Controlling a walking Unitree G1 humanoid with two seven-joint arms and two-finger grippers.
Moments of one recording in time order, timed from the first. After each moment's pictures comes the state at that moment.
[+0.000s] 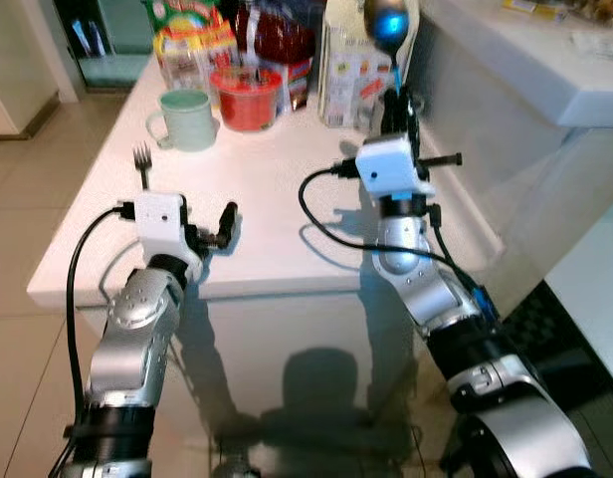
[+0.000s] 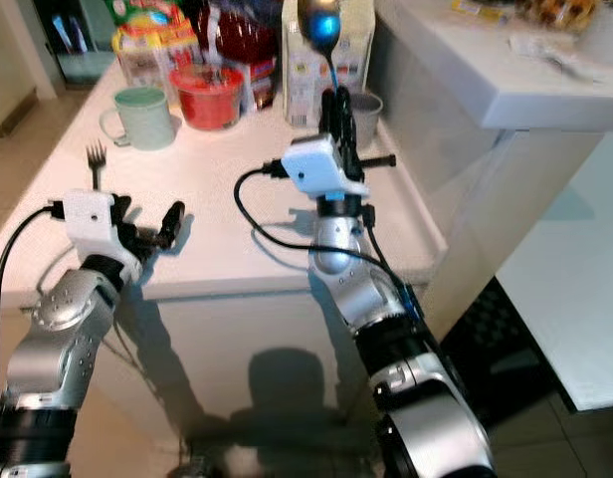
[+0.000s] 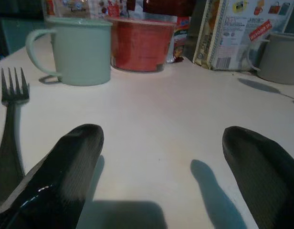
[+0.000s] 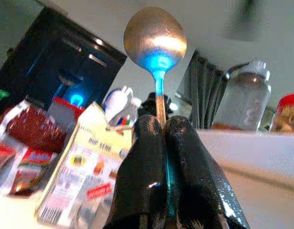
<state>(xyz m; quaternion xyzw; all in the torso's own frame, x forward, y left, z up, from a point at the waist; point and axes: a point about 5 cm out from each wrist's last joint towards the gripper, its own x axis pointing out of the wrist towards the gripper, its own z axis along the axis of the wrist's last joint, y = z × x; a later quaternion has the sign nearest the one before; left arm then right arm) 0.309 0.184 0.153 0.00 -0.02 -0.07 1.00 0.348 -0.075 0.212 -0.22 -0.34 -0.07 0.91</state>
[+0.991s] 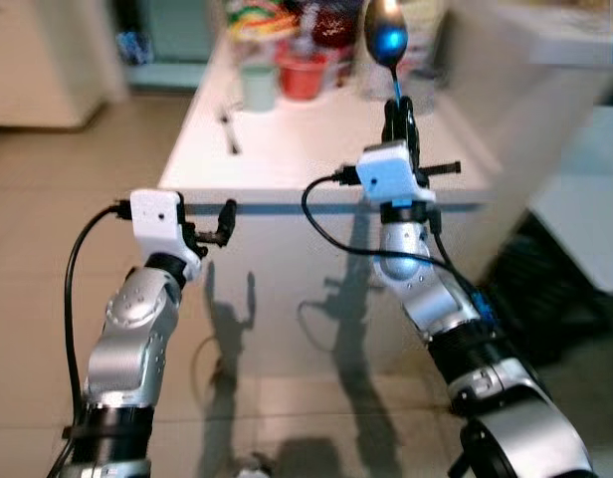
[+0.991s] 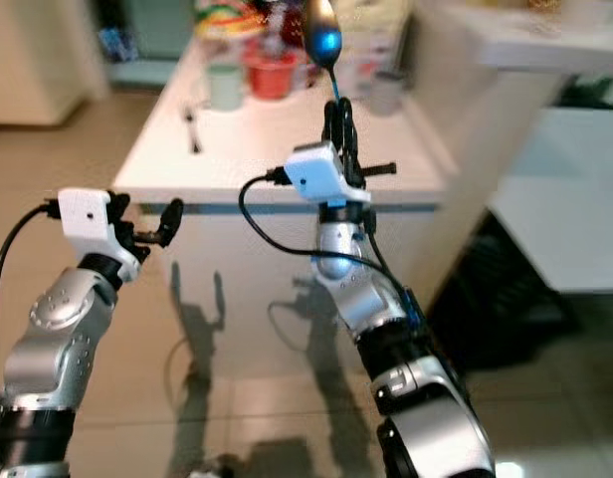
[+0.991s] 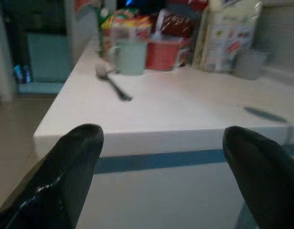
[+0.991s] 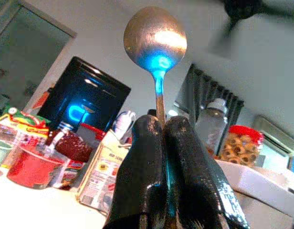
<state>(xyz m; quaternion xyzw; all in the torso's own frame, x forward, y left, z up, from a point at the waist) 0.310 0.182 0.157 -0.01 -0.03 -0.08 1.00 0.350 -0.080 0.203 -0.23 -0.32 -0.08 0.92</state>
